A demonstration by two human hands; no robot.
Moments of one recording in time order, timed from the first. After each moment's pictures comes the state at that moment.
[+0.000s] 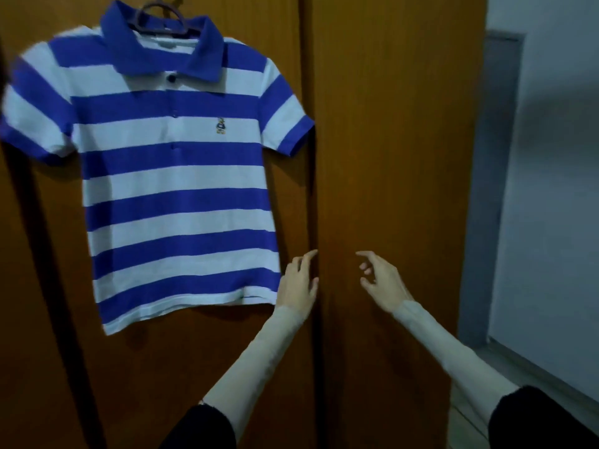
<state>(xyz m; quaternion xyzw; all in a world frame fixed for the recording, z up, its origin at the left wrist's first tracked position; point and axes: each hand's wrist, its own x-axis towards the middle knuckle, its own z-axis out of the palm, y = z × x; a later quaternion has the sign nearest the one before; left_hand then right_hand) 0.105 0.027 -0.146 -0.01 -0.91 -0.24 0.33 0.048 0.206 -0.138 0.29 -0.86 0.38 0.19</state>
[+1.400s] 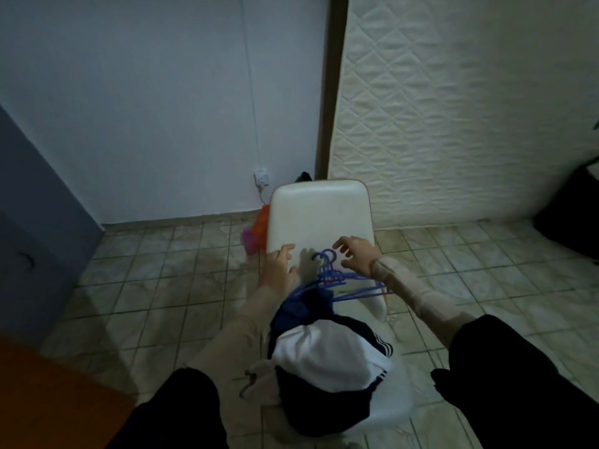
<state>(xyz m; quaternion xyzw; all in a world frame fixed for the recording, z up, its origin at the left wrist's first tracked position) 0.099 0.707 -0.413 -0.46 -0.78 -0.36 -0.20 0.251 0.821 -0.356 -0.40 -0.89 0.24 -0.01</state>
